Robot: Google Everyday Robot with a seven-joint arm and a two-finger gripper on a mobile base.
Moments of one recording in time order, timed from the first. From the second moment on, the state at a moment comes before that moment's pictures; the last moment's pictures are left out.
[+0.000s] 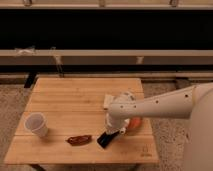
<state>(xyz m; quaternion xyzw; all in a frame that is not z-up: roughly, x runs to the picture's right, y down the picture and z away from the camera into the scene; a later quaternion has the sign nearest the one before) 0.024 0.233 0.768 -0.31 0.15 0.64 0.68</state>
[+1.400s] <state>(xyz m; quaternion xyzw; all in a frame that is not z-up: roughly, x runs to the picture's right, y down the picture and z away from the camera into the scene) 0.046 0.288 0.771 -0.34 0.20 0.65 0.65</state>
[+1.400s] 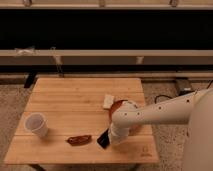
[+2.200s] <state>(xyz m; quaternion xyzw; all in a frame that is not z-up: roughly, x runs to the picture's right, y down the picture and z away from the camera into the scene) 0.041 0.271 0.788 -0.33 0.19 0.66 0.65</state>
